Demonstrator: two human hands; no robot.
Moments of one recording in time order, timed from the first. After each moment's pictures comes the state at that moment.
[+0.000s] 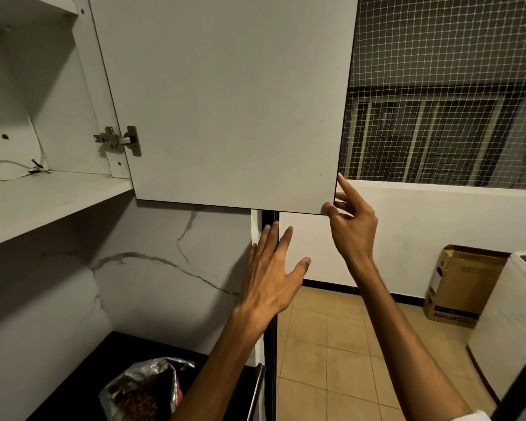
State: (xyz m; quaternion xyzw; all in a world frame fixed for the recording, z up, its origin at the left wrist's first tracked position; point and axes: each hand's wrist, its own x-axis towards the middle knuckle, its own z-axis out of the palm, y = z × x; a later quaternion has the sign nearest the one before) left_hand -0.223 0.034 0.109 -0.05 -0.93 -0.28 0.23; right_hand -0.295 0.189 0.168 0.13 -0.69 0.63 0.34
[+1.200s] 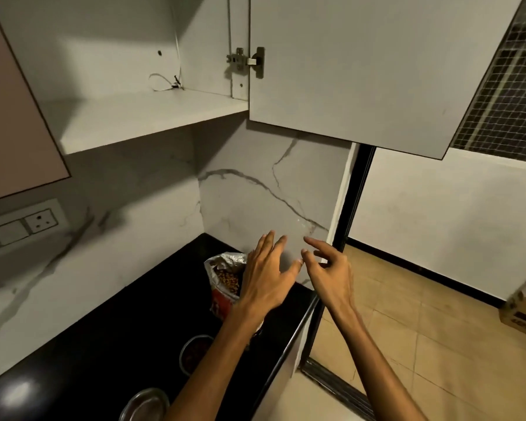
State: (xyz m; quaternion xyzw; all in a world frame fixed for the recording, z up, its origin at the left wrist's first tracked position) left_hand -0.048 -0.058 0.002 0.15 -0.92 -0.32 0.16; right_hand -0.122 0.074 -0.005 0.21 -0.77 0.59 0.07
